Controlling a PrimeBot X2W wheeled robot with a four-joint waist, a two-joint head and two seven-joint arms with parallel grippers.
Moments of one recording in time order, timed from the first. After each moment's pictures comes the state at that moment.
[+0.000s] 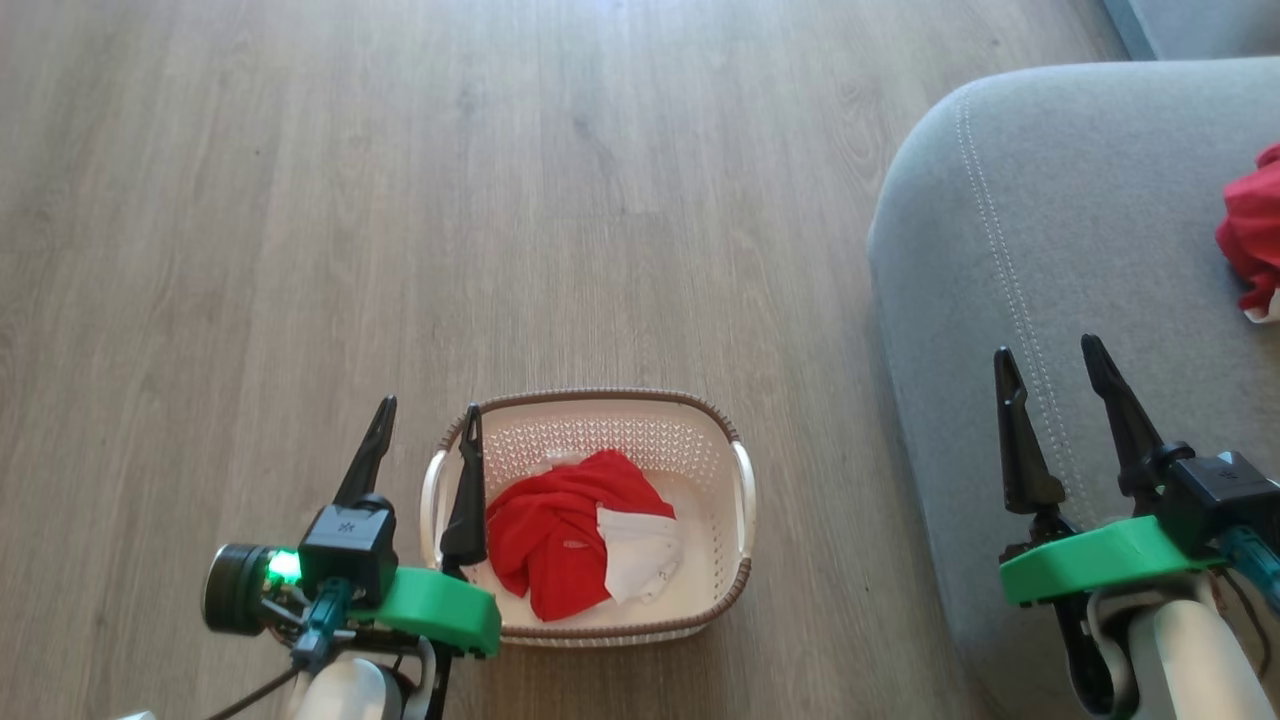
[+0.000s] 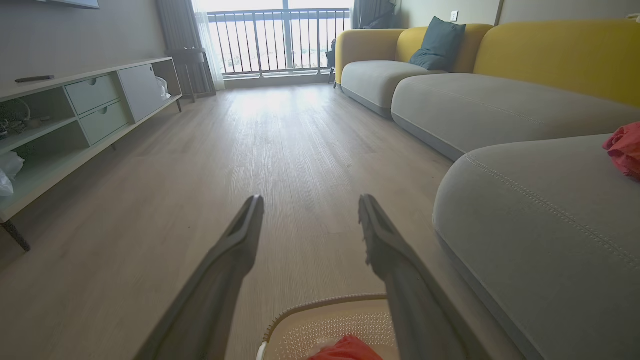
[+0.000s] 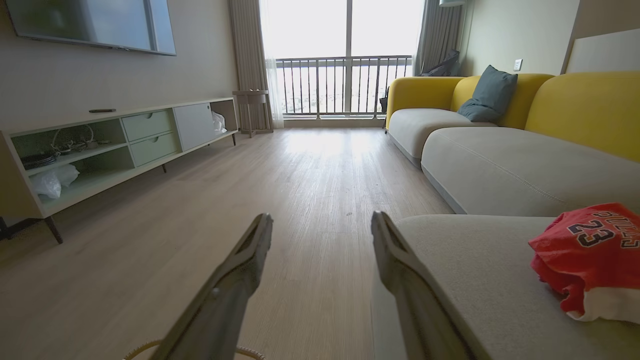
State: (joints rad) left arm -0.04 0.06 -0.25 0.07 -0.10 0.17 -0.26; right arm -0.05 -0.11 -0.01 0.07 0.16 0.13 -0.26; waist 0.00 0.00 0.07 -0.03
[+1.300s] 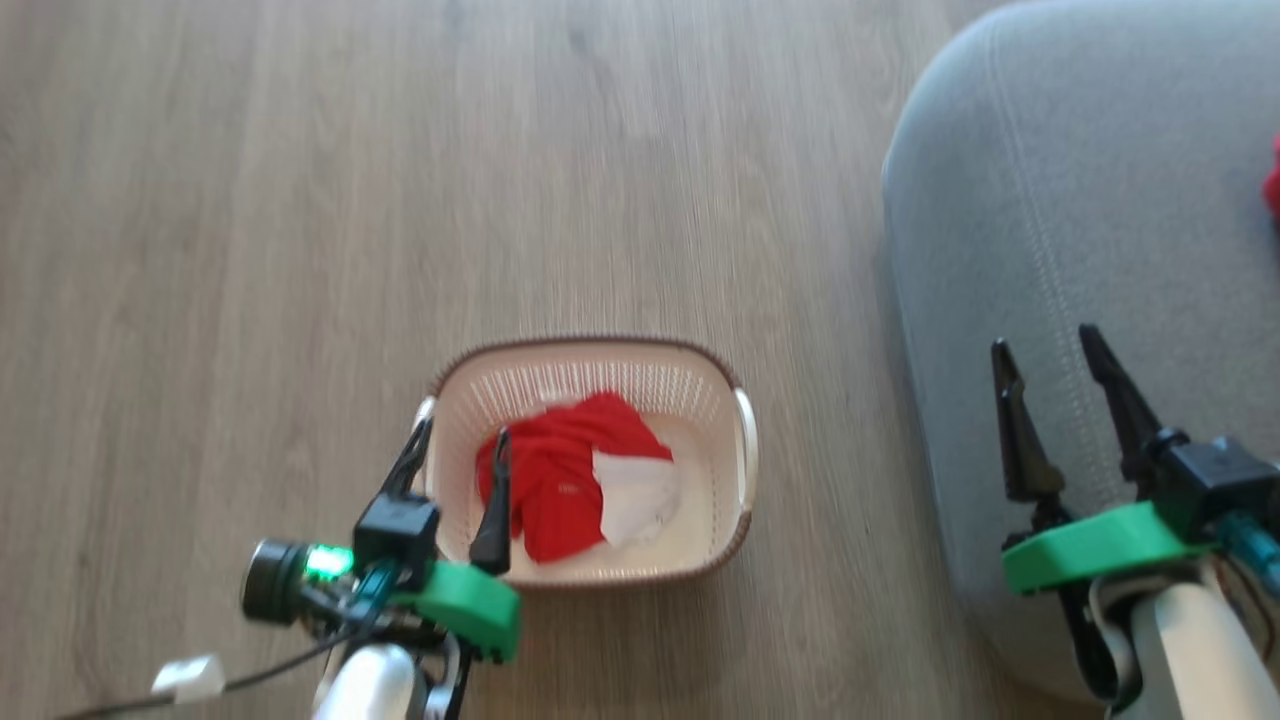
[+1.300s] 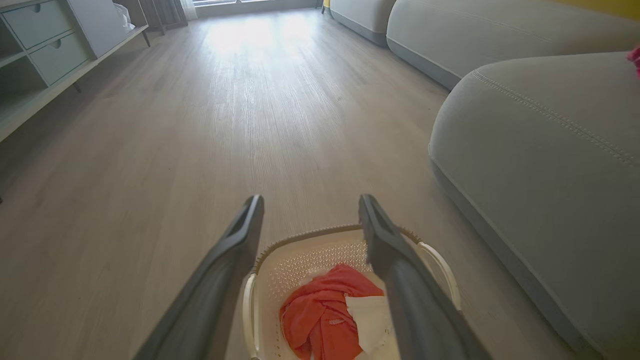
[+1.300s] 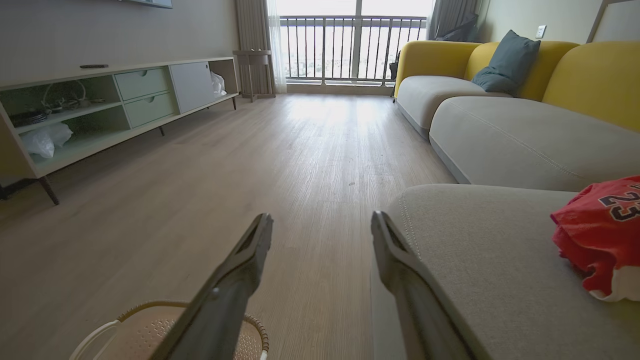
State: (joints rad) left arm -0.09 0.06 -0.29 0.24 -0.09 0.17 -0.26; right arm -0.06 -0.13 0.01 0.09 0.14 0.13 -0.26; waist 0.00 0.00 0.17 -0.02
